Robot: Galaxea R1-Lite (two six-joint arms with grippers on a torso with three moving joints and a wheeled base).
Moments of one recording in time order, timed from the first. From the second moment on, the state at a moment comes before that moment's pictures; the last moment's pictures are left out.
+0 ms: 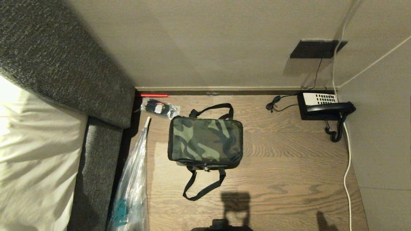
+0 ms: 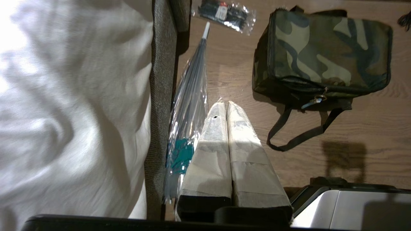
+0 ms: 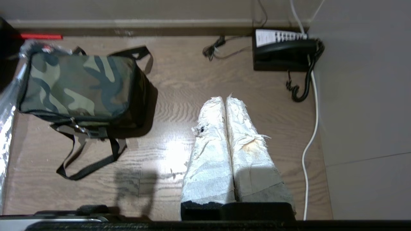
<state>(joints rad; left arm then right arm) 0.00 0.00 0.00 0.00 0.00 -0.01 -0.01 0.00 0.00 -0.18 0.01 -0.02</state>
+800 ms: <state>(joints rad) 0.00 0.00 0.00 0.00 0.00 -0.01 -0.01 0.00 0.00 -0.17 0.01 -0.02</state>
